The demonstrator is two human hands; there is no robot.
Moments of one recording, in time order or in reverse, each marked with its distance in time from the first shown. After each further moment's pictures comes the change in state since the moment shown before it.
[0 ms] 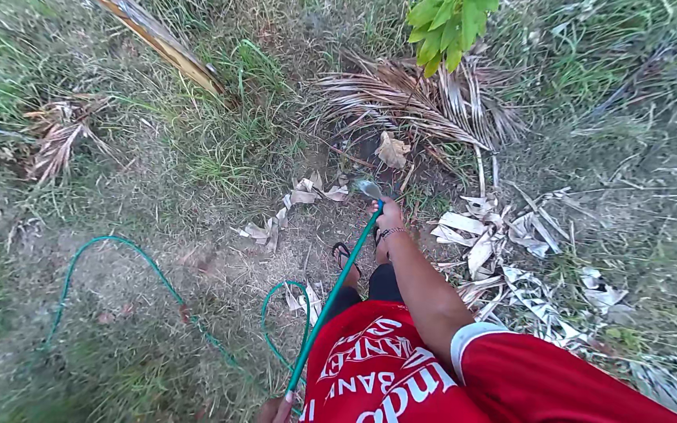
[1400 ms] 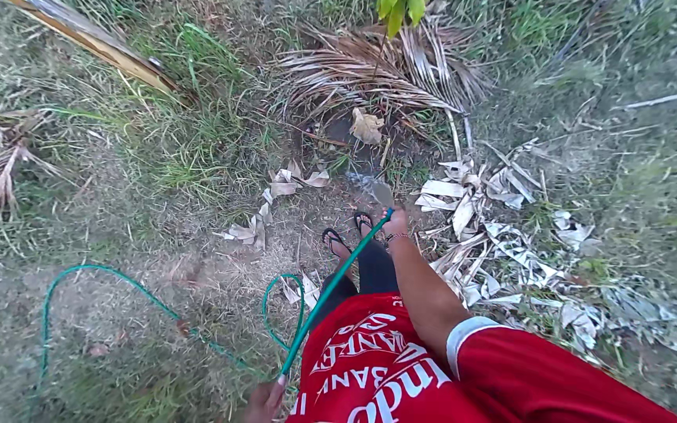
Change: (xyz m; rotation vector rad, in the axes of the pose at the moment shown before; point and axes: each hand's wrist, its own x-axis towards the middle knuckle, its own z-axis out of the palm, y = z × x) left_hand 0.031 -0.024 -0.057 0.157 -0.115 -0.047; right_hand -0.023 0.005 -0.100 0.207 0.294 -0.027
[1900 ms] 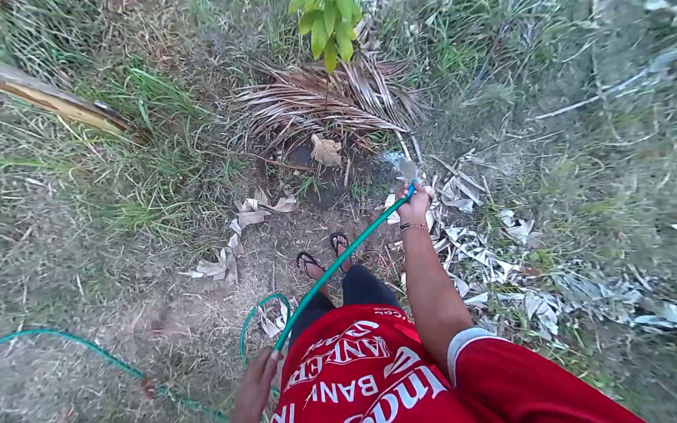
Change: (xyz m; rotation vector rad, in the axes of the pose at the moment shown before) left_hand 0.108 0.097 0.026 0.070 0.186 0.326; right_hand 0.031 -0.189 -0.011 0.339 -0.264 -0.350
